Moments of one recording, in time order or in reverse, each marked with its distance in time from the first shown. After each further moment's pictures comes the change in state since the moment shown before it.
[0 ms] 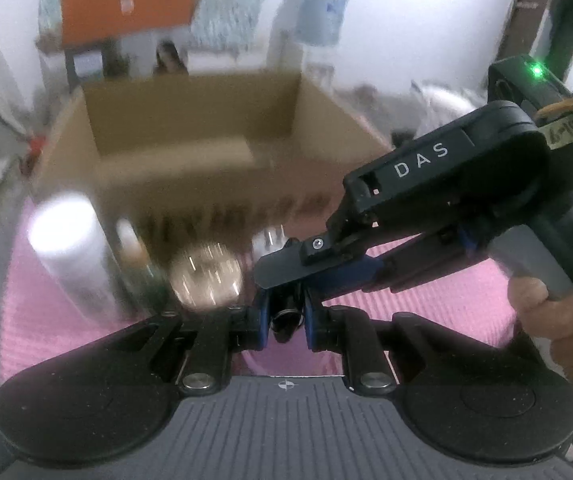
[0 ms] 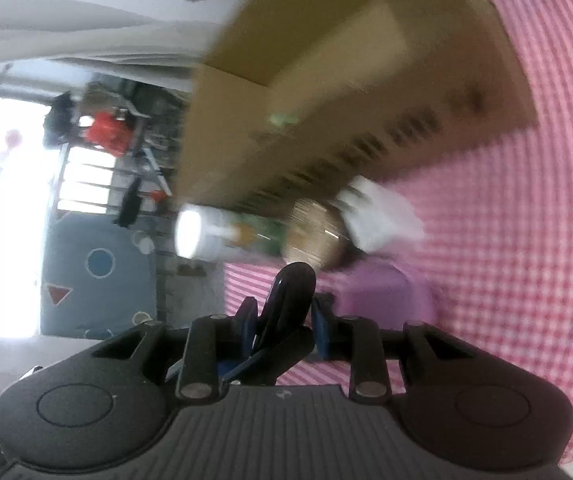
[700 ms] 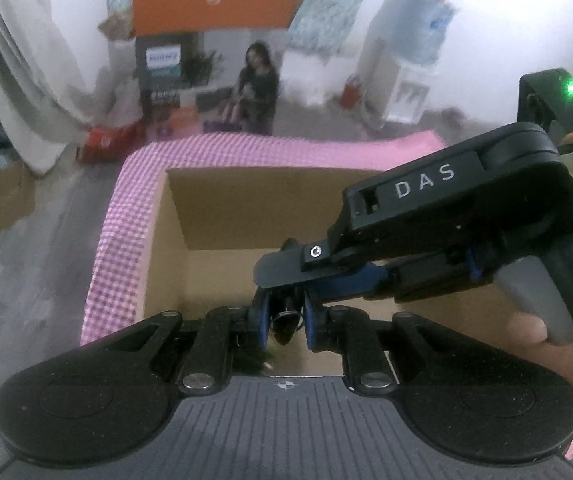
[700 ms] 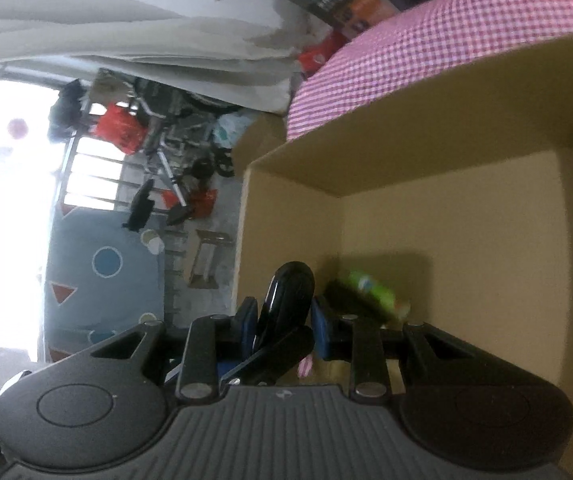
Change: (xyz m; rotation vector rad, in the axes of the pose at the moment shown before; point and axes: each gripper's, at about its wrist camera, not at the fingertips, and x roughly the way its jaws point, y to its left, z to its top) left arm 0.088 0.110 0.136 -0.175 0.097 0.167; right arm 0.095 0.068 0.194 -0.042 0.084 -0.002
